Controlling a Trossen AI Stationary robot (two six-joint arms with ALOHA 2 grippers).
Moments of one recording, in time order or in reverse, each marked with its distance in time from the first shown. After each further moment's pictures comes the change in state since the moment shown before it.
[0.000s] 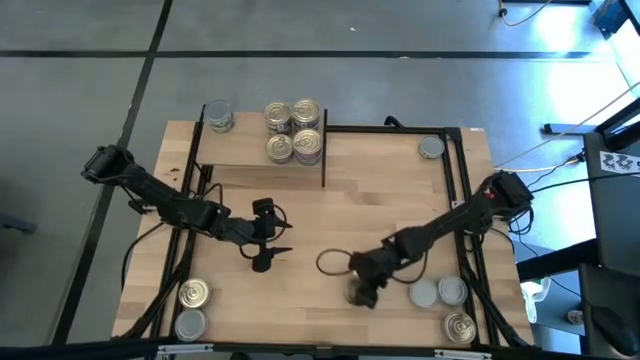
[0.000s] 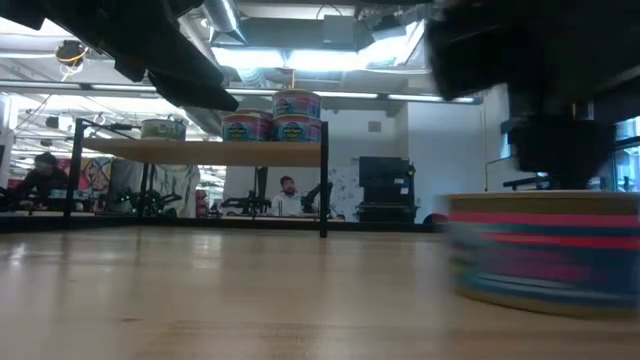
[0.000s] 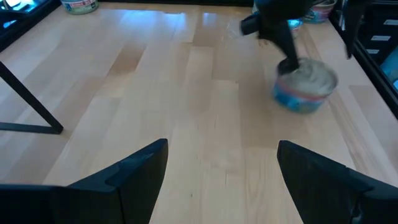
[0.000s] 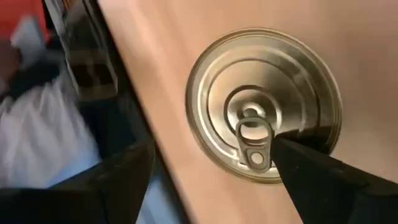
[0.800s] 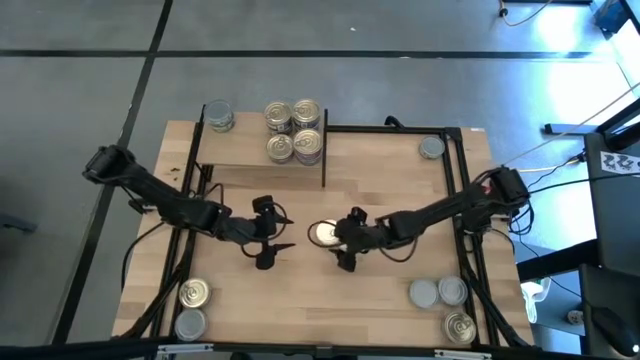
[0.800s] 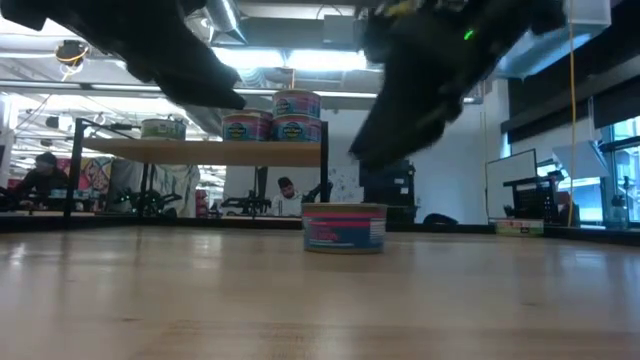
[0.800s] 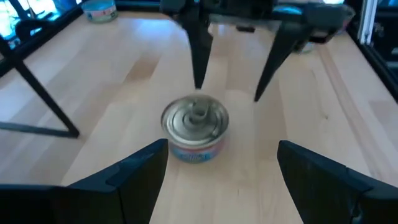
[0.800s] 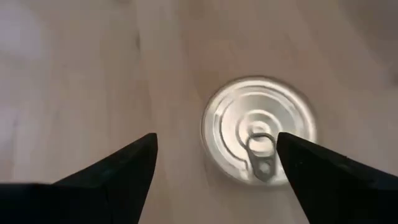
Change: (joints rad) left arm 0.009 0.021 0.000 0.046 -0.060 -0.003; right arm -0.126 -0.059 0.012 0.125 0.595 -0.592
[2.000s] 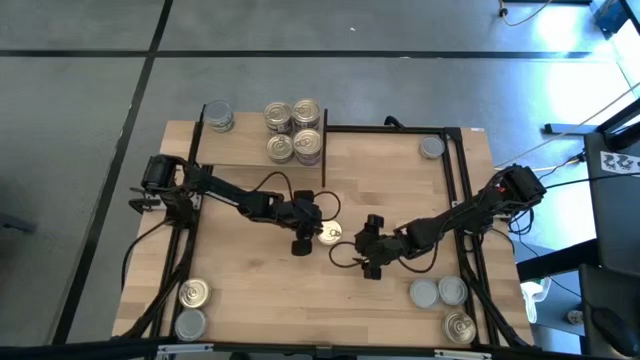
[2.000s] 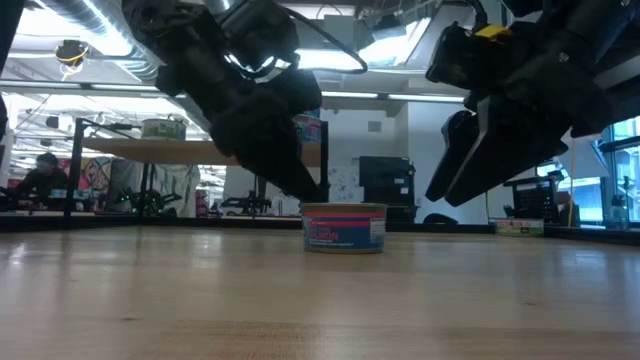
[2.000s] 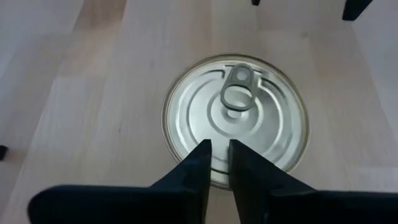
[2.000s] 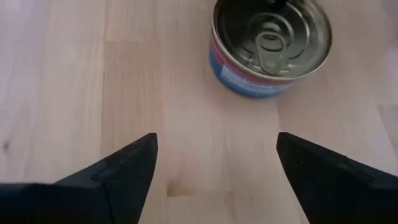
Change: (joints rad) left arm 0.313 0.516 0.310 -0.061 0.381 0.206; right arm 0.102 -0.106 -0.196 -0.025 0.048 -0.089
